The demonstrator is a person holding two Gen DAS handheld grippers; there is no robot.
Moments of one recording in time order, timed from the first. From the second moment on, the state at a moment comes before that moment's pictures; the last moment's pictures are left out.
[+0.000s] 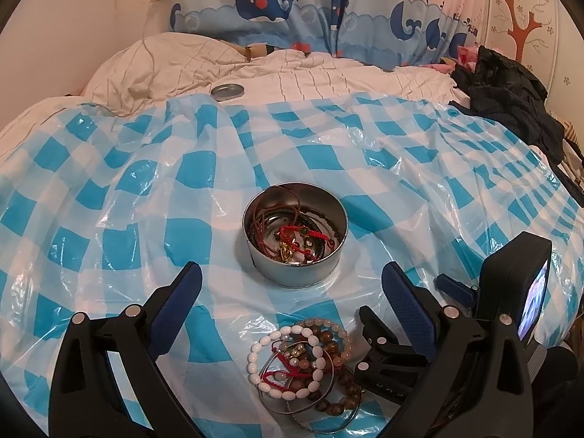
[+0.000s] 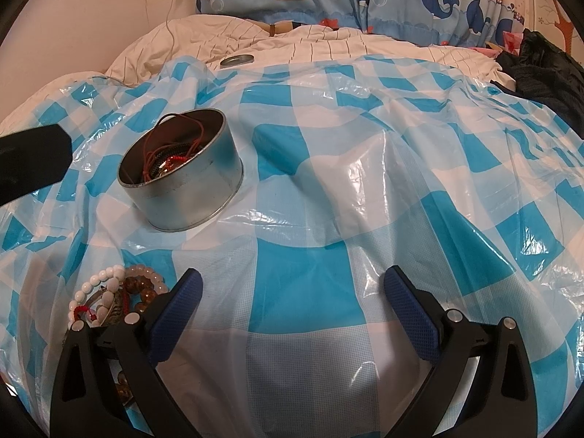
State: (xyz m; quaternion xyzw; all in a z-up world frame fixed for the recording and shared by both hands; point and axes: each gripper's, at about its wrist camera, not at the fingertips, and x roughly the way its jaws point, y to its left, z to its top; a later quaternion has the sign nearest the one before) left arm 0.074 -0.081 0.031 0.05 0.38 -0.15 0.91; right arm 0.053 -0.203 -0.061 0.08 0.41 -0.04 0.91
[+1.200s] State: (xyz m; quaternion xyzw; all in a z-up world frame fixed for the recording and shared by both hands) left arm 0.083 -0.006 0.007 -0.08 0.42 -0.23 0.87; right arm 0.023 -0.209 -0.016 0.14 0.36 0.03 0.92
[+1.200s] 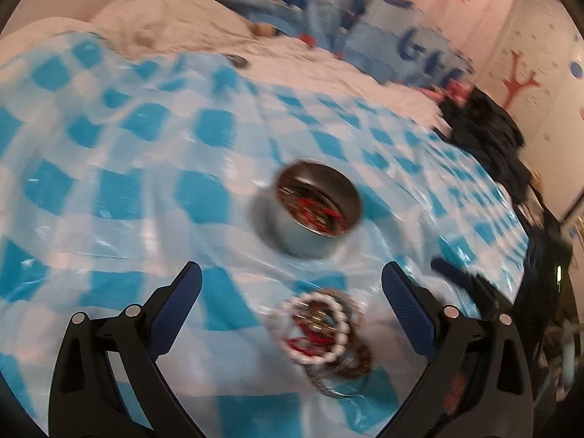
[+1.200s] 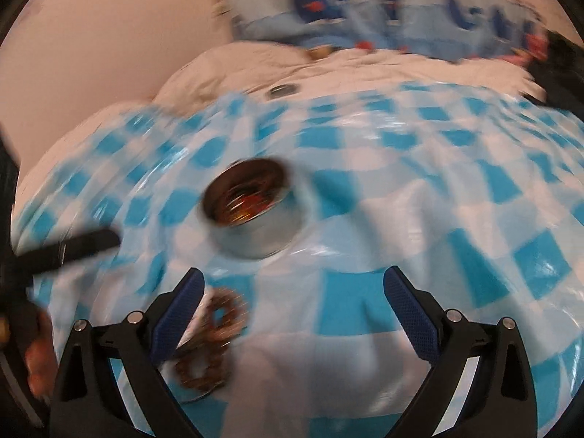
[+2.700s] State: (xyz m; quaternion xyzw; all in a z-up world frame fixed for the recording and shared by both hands) left arm 0.082 -0.039 -0.054 -0.11 0.49 -0.31 0.81; right arm 0.042 -0.235 -0.039 0.25 0.41 0.03 0.88
